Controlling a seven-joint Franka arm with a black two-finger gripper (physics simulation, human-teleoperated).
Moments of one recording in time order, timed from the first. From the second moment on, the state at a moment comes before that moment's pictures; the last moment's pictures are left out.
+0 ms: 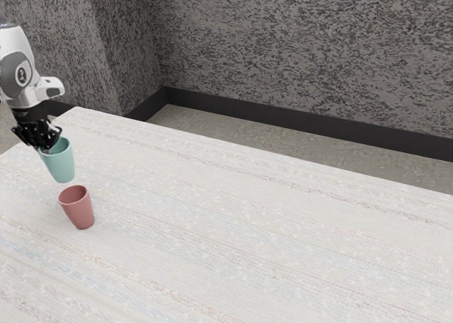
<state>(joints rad) -0.23 0.13 0.76 -1.91 -0.03 1.98 0.27</state>
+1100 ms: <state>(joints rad) -0.23 0.16 0.75 -1.99 -0.04 2.06 0.36</state>
